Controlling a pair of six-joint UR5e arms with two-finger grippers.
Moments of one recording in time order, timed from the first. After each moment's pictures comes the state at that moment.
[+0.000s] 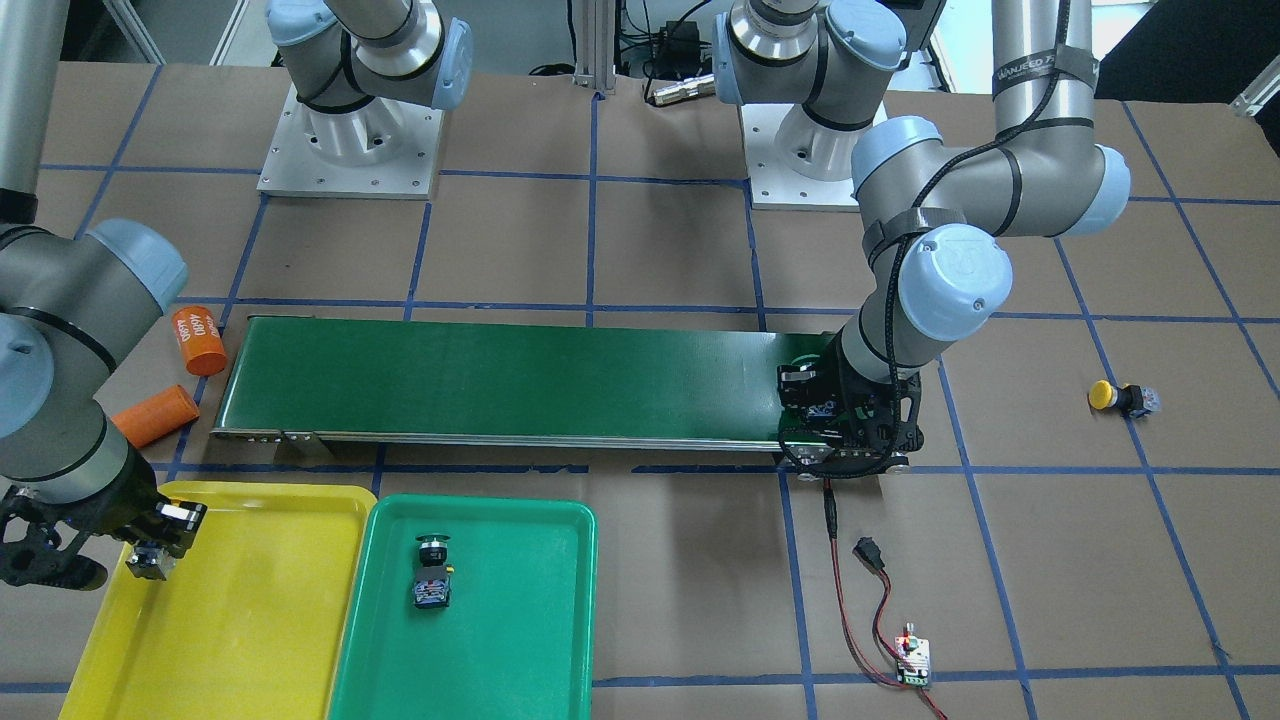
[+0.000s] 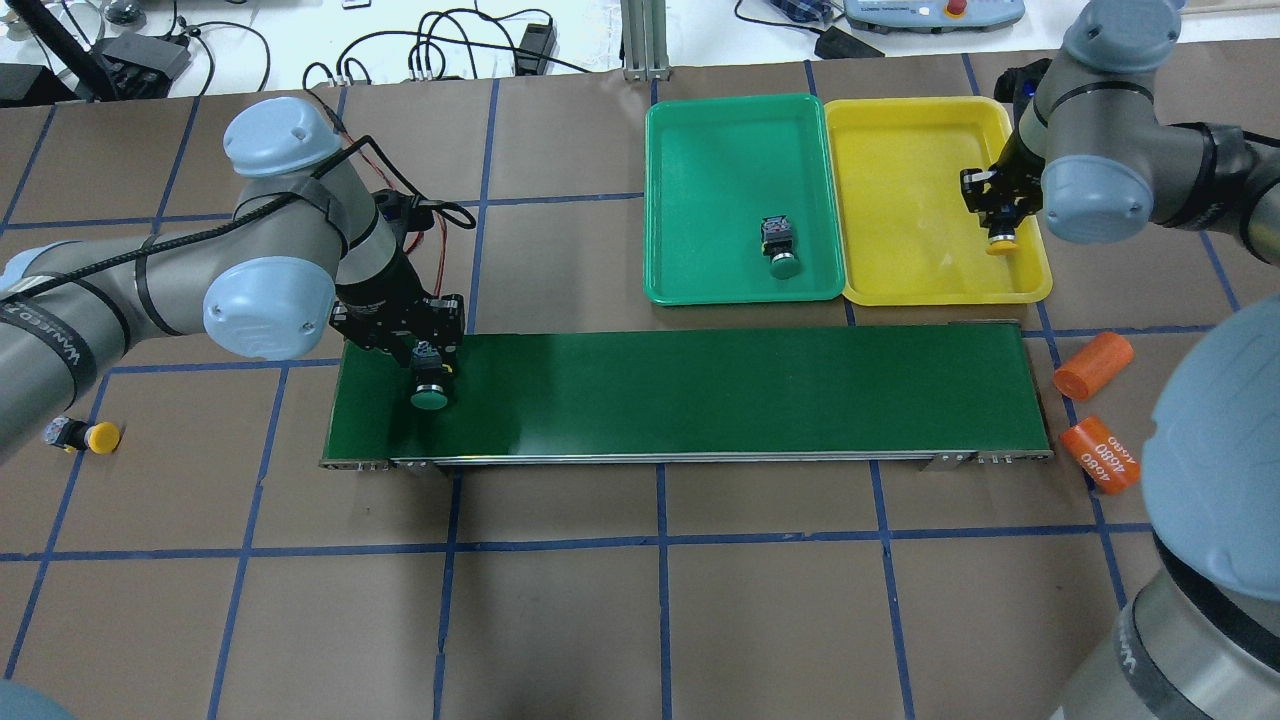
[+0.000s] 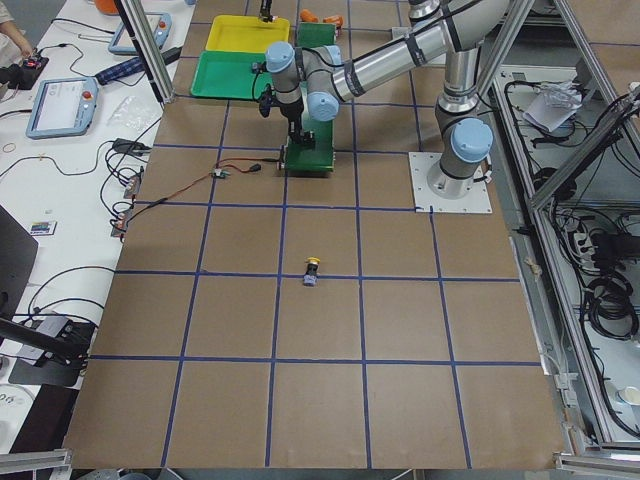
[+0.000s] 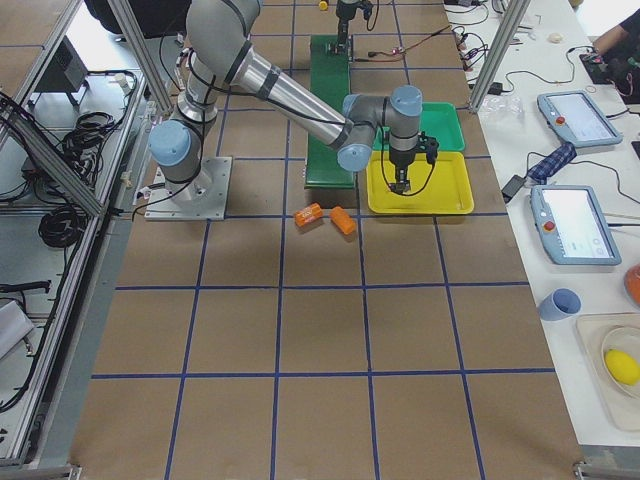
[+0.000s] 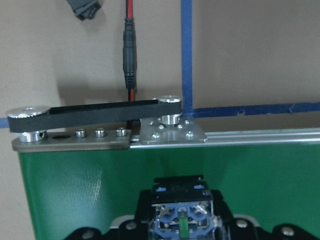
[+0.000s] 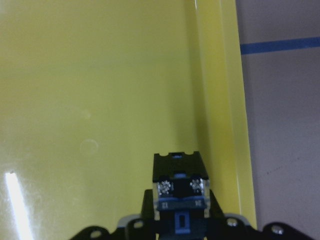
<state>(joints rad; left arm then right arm) -1.52 -1.83 -1.89 -1.12 1.53 0.08 1.32 -1.05 1.65 -2.34 -1.64 -0.14</state>
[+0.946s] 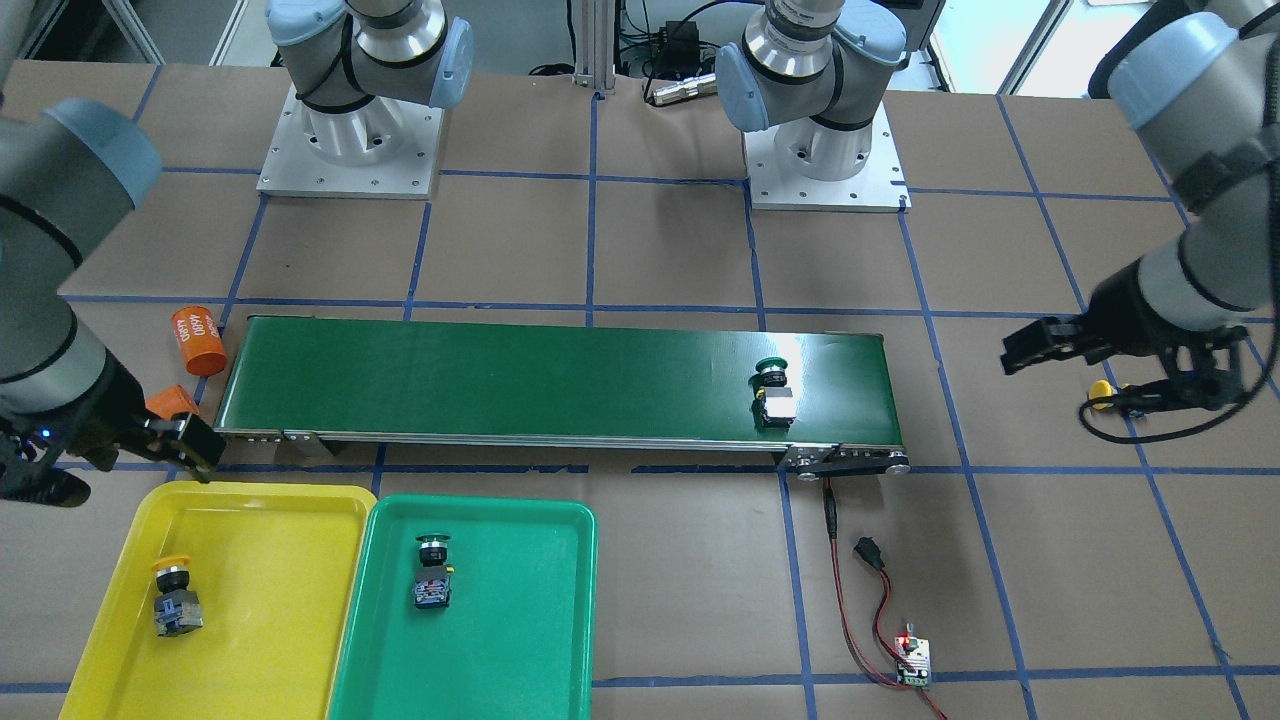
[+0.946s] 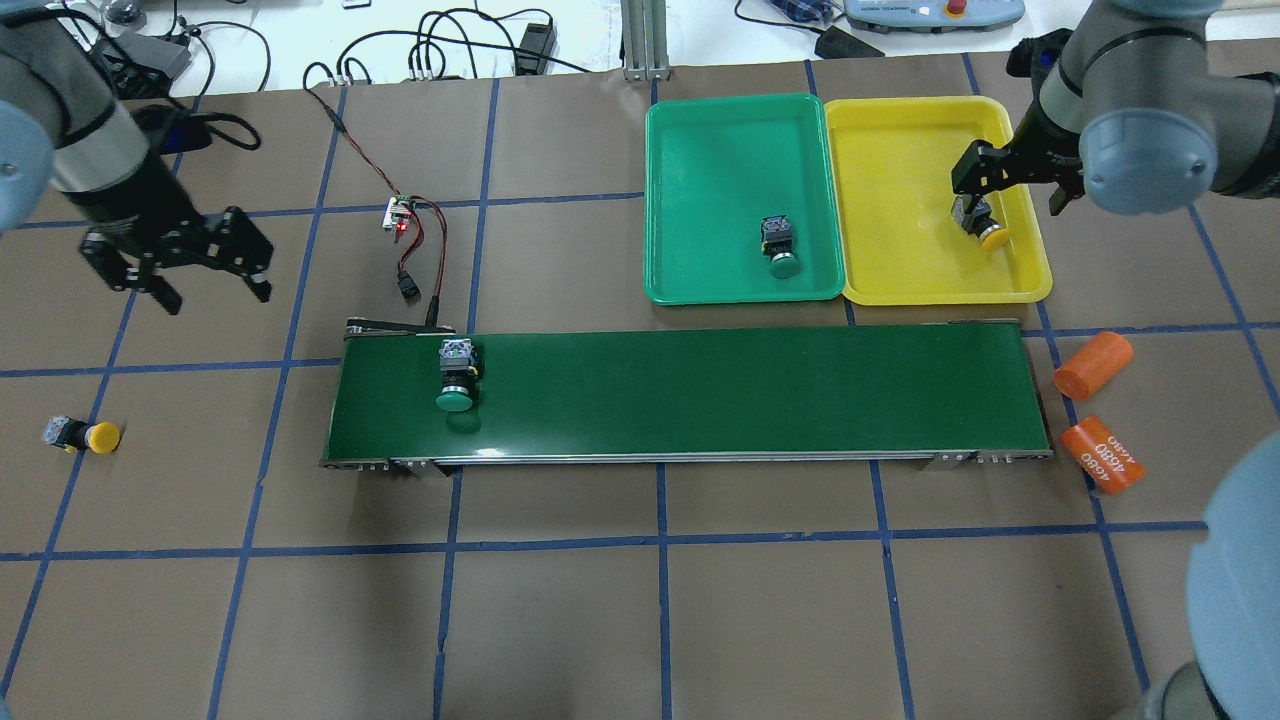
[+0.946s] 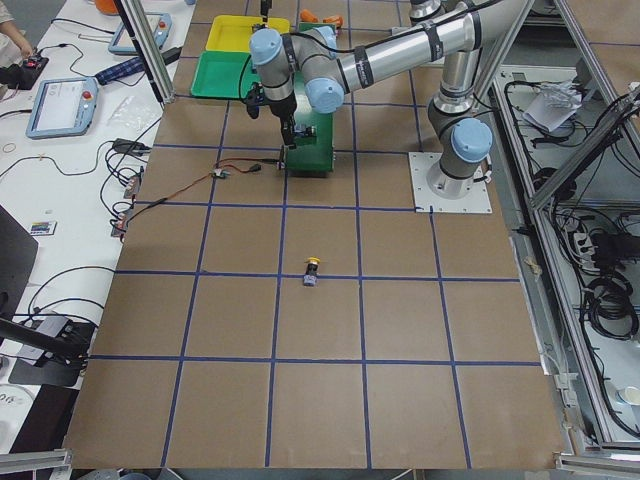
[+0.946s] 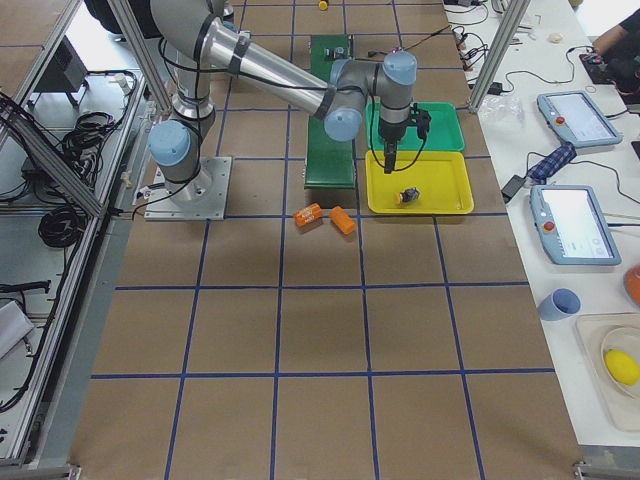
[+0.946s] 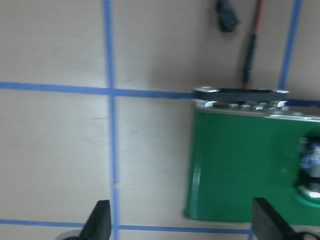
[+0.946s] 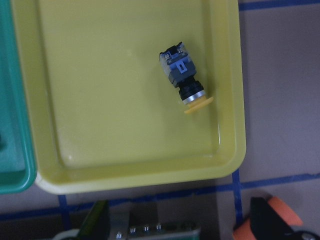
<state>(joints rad) -1.11 -1.77 -1.61 -1.47 1.64 0.27 1.34 -1.31 1.65 -1.98 -1.60 -0.12</state>
